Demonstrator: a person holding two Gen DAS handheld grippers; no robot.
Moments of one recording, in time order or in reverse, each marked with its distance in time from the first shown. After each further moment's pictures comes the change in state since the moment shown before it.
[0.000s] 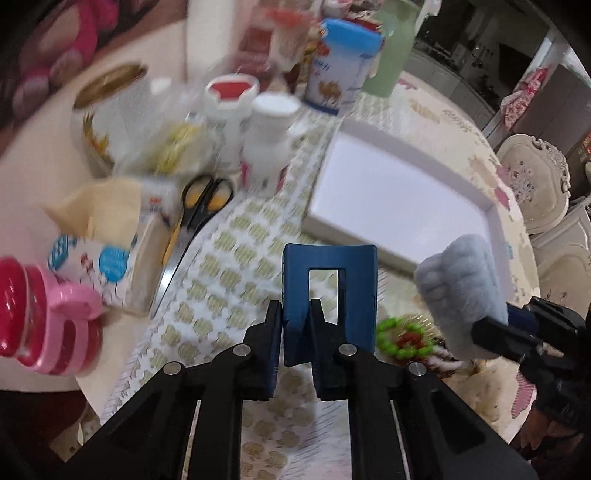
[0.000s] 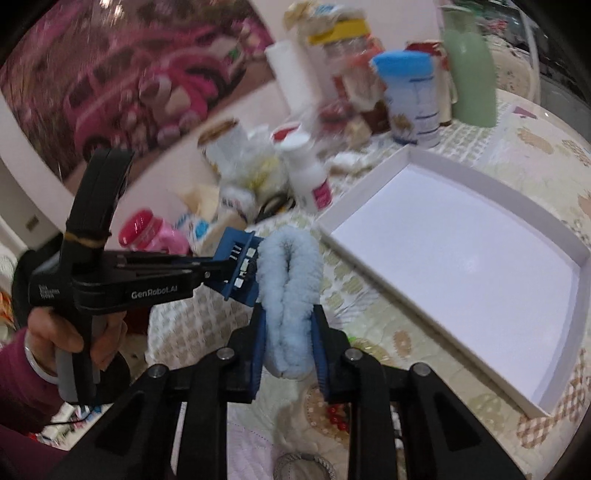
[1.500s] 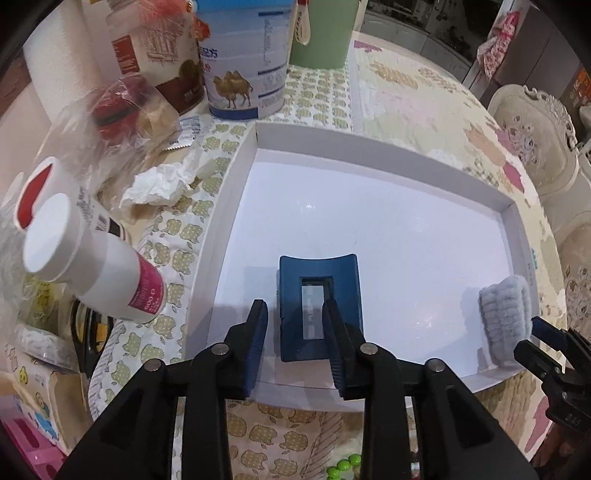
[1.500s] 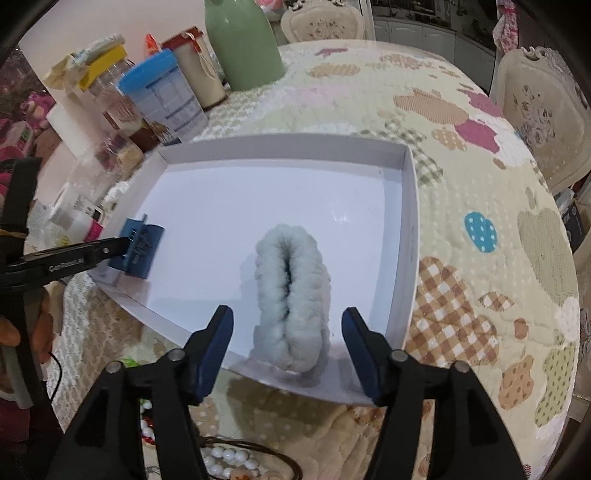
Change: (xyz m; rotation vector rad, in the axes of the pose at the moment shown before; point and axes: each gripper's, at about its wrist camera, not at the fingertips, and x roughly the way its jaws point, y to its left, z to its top) left arm 0.117 -0.089 0.093 0.187 0.074 0.015; right arm -0.025 -0.150 -0.030 0.393 0.013 -0.459
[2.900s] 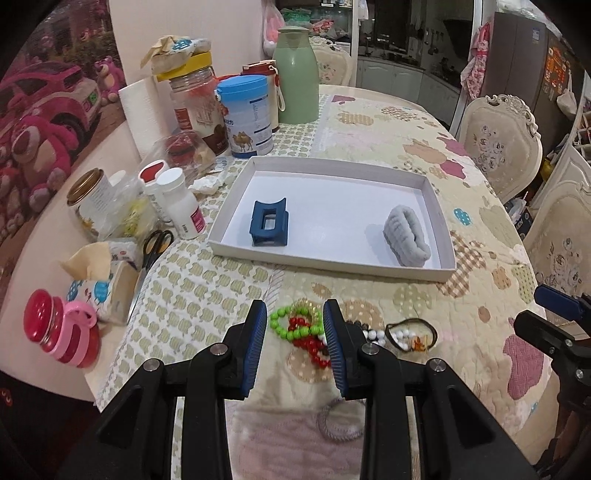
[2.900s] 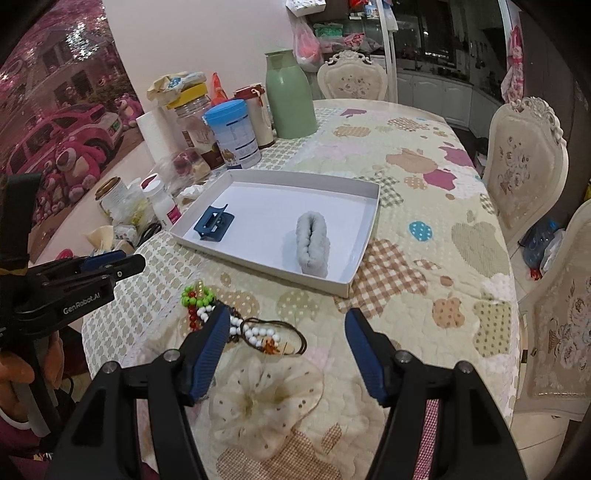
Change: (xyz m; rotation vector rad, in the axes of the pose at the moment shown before) left arm -0.153 -0.086 -0.152 0.025 -0.234 0.128; right arm -0.158 0.010 -0.102 -0.143 -0.172 0.043
